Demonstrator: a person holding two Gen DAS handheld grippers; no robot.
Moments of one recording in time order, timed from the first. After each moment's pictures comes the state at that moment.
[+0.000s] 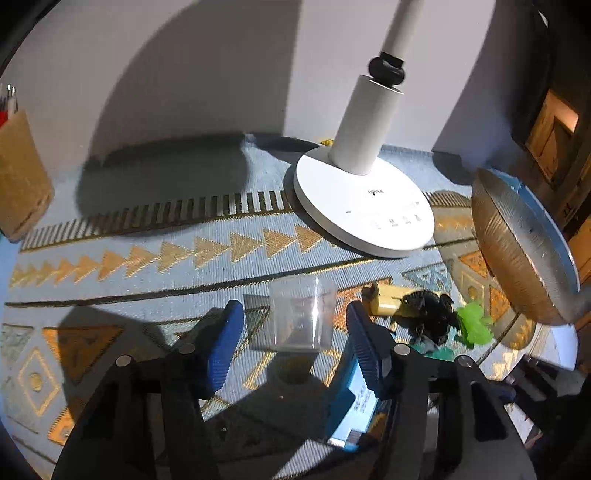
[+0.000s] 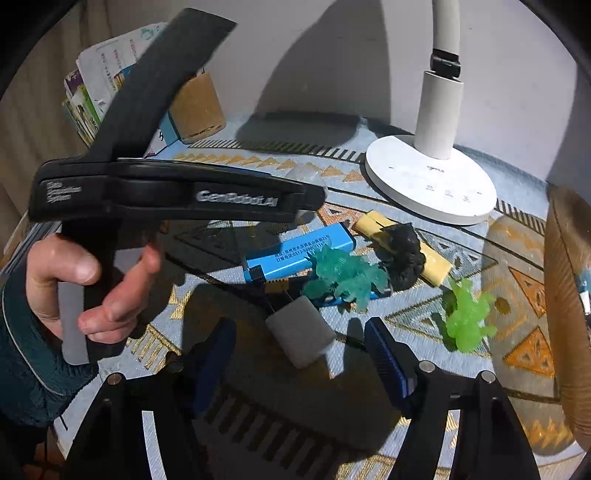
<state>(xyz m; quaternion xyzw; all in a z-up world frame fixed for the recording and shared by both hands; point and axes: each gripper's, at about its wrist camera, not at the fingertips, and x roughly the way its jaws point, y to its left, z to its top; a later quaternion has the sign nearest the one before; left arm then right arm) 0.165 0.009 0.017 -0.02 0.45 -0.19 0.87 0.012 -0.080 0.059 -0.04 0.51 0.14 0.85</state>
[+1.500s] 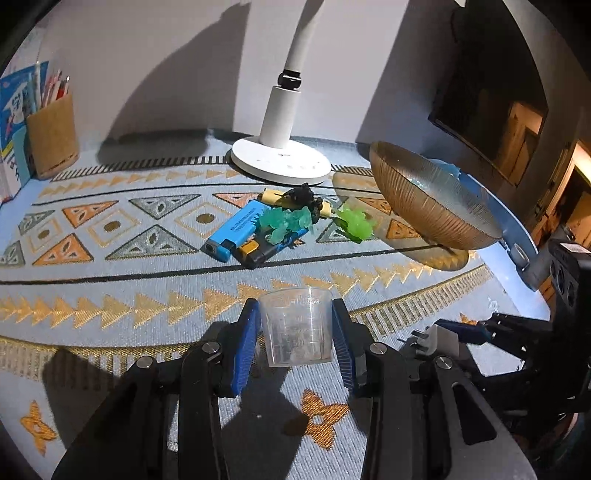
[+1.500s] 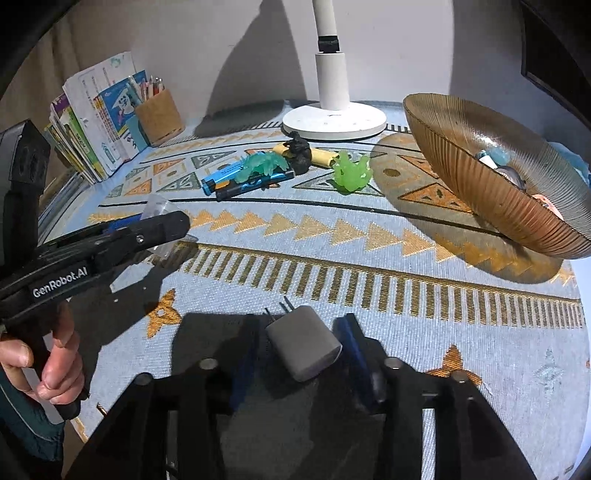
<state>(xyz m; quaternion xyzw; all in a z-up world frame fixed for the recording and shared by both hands) -0.012 -0.015 0.023 -0.04 0.38 -0.22 0.90 -0.114 -0.144 0.074 0.00 0.51 0.05 0.86</state>
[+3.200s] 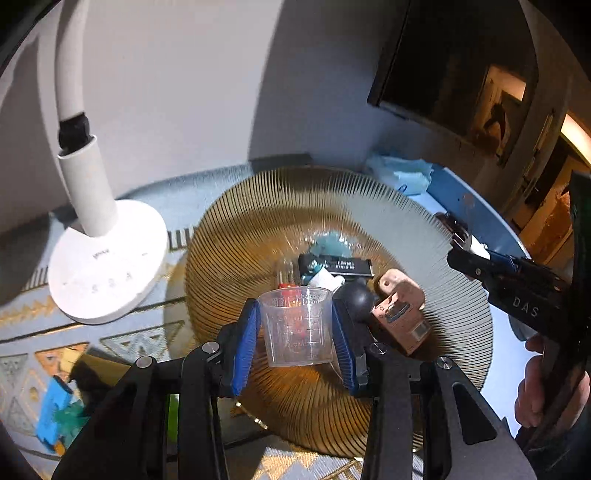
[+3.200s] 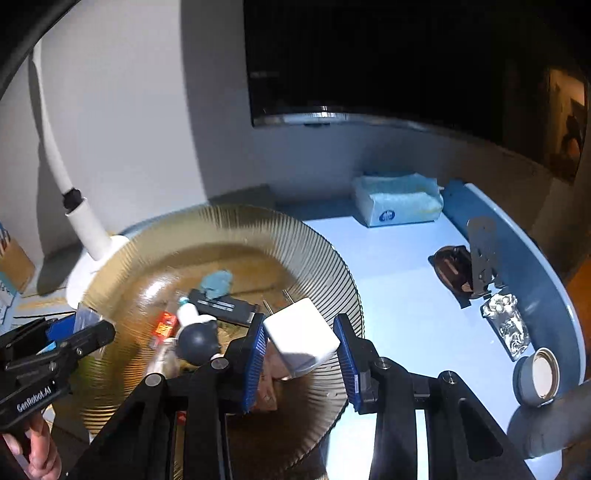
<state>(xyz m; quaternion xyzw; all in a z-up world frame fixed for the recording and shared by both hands) 0.115 -0.231 0.061 0.01 0.41 -0.28 0.87 -0.021 -0.398 0.156 0.05 0.44 -0.18 0.88</state>
